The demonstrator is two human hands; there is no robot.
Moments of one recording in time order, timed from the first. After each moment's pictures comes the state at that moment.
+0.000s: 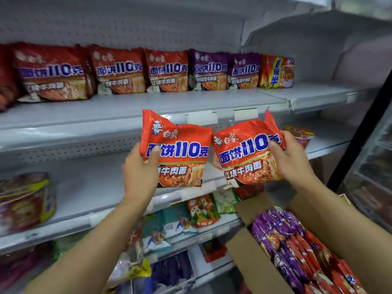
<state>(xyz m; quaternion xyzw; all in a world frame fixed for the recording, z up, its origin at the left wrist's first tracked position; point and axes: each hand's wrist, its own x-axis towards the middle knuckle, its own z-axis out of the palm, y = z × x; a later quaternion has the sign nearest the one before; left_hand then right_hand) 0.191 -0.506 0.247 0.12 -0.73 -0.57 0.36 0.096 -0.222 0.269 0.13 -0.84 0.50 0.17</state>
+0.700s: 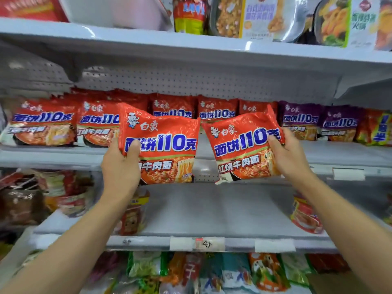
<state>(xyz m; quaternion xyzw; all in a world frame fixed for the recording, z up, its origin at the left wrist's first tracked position) 0.307 -0.694 0.337 0.22 -0.67 -0.46 0.54 0.107 -0.456 0.368 0.29 -0.73 0.61 0.10</state>
